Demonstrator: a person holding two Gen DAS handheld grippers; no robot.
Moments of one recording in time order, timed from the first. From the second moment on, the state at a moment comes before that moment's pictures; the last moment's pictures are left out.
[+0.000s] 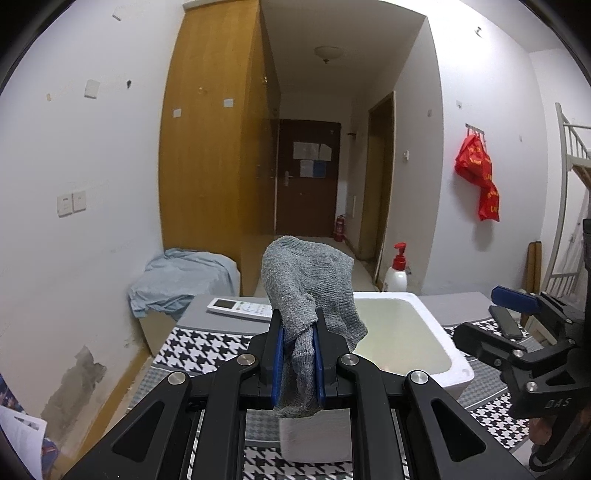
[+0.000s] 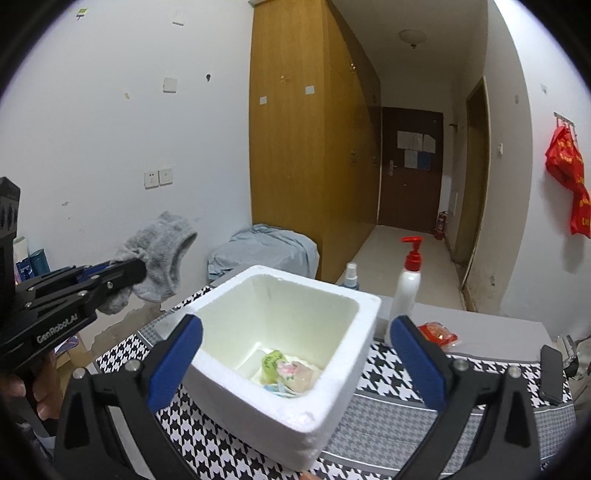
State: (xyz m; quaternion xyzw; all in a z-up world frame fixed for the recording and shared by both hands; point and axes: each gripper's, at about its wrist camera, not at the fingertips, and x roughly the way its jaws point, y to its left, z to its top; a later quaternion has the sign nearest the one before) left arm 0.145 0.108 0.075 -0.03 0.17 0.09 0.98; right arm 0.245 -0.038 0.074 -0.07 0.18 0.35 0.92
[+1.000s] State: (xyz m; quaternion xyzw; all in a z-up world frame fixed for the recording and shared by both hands) left arm 0.200 0.070 0.064 -0.01 0.20 0.02 0.98; right arm 0.242 -0.108 0.068 -0.03 0.17 0.27 0.95
